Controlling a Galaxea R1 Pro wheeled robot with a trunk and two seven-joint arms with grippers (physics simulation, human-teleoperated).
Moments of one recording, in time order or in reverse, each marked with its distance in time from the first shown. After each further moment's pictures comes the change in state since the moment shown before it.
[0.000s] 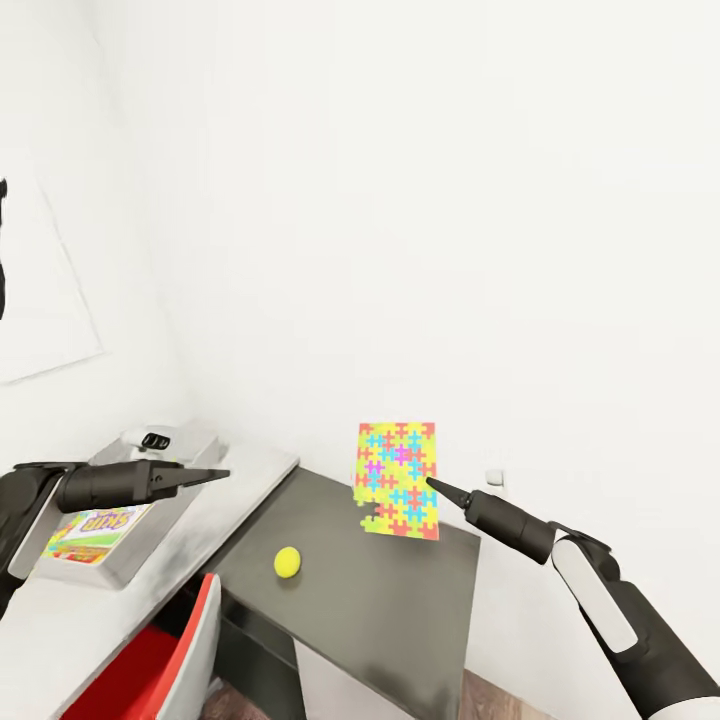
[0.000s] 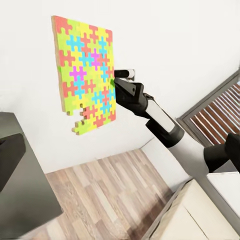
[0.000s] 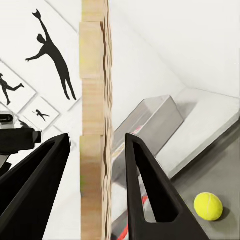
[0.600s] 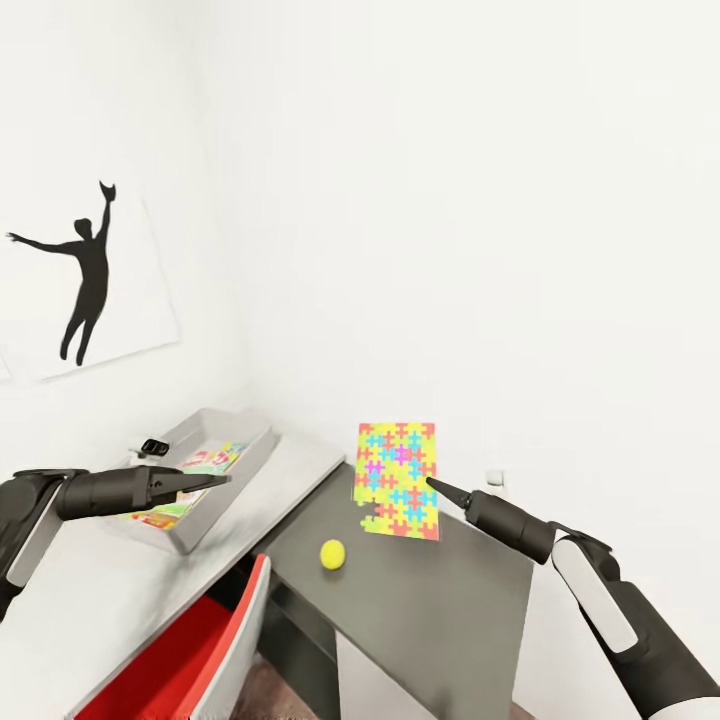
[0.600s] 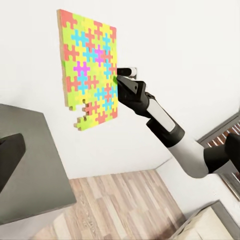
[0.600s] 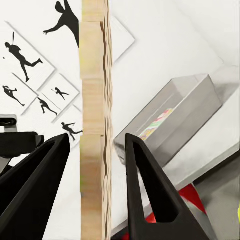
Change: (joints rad) left arm 0.021 -0.001 0.006 0.010 0.003 -0.004 0.002; right arm 0.000 0.000 0.000 -0.002 0.000 0.001 0.000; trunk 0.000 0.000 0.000
